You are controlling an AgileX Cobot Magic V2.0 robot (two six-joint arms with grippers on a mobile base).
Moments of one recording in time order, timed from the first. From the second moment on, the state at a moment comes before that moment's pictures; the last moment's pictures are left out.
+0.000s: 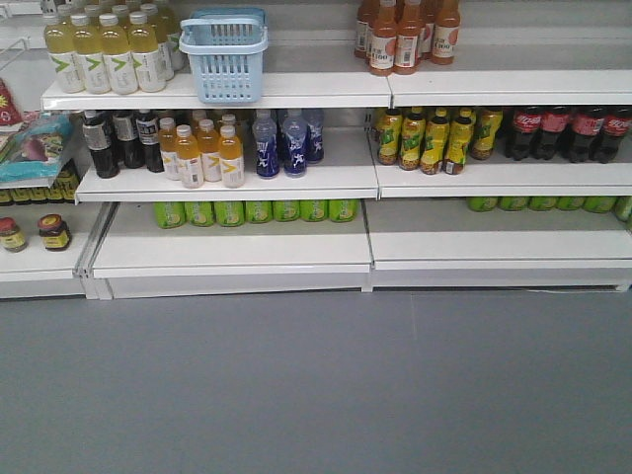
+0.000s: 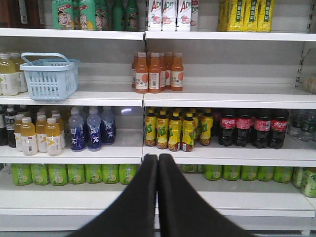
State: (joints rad) left arm -0.02 -0.01 0.04 -0.05 0.07 -0.15; right arm -0.01 -0.01 0.03 -0.07 0.05 0.03
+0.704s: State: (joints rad) left arm -0.02 -0.01 0.04 -0.05 0.07 -0.15; right arm -0.01 -0.01 0.03 -0.07 0.05 0.03
